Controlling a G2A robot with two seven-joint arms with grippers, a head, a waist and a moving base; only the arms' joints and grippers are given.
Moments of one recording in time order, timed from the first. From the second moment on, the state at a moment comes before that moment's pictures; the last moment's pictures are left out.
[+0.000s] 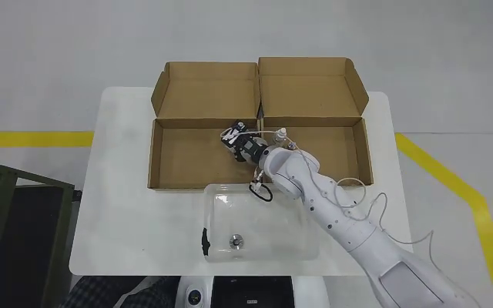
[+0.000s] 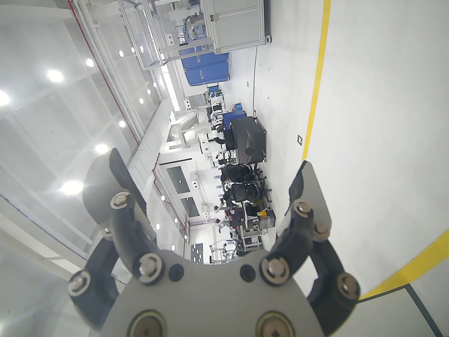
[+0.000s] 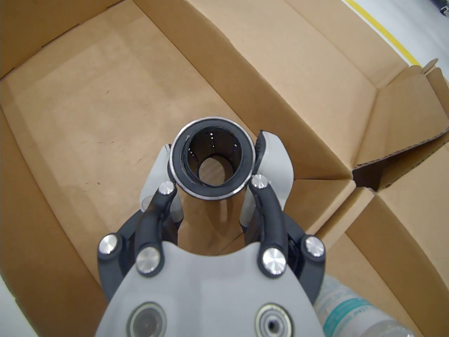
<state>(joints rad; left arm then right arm) -0.01 -0.37 -0.75 -1.25 2.03 -0.40 0.22 -0.77 -1.38 0.73 -1.30 -1.25 -0.18 0.43</state>
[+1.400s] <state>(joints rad) -0.01 -0.37 -0.75 -1.25 2.03 -0.40 0.22 -1.35 -1.24 1.07 -2.09 -1.38 -0.69 0.45</state>
